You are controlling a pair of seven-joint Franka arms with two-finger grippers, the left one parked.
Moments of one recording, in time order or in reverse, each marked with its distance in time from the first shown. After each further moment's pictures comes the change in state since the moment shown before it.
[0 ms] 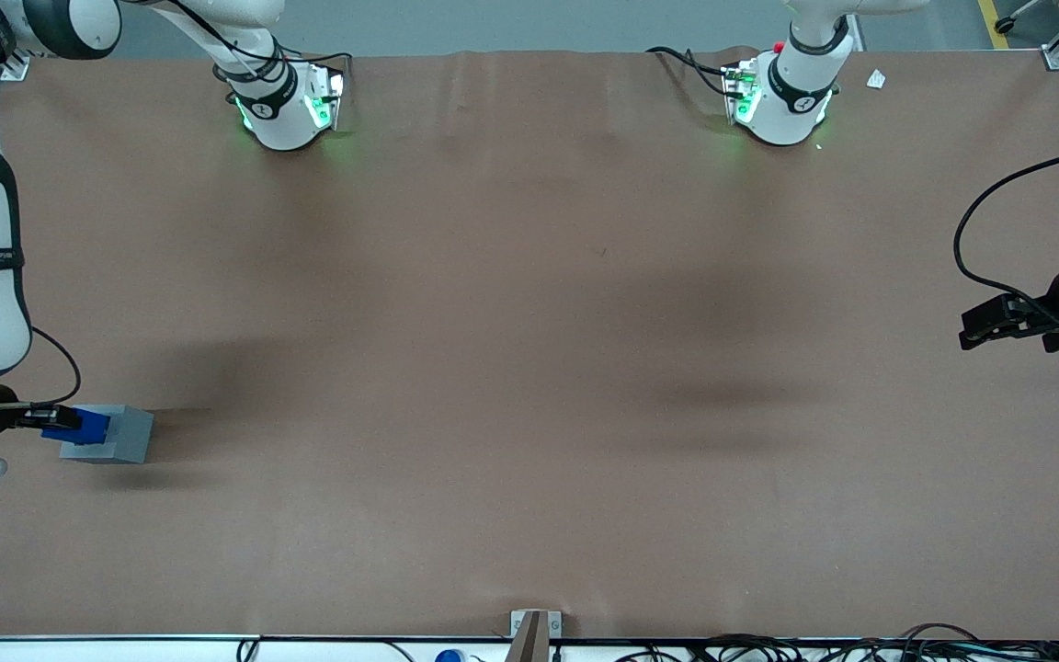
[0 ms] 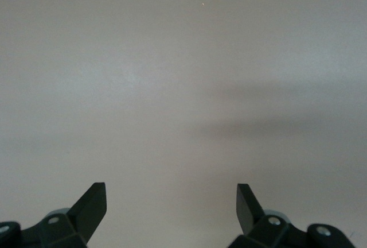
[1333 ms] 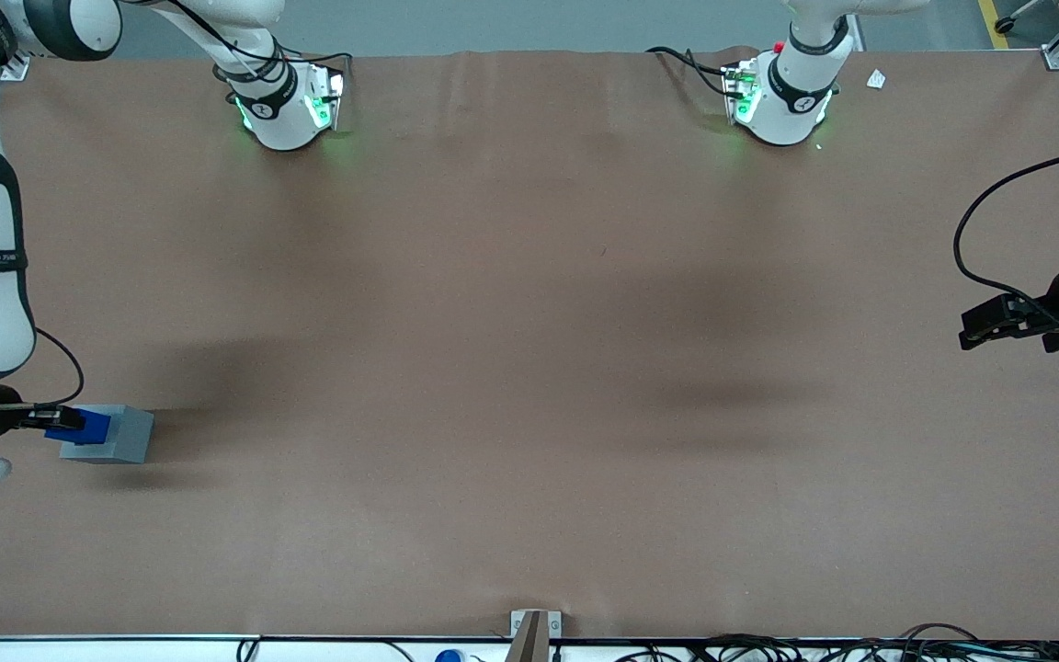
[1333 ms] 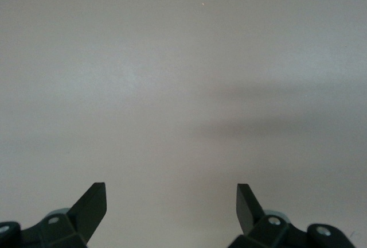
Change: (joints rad) arm 0.001 0.007 0.001 -0.004 0.000 0.015 0.001
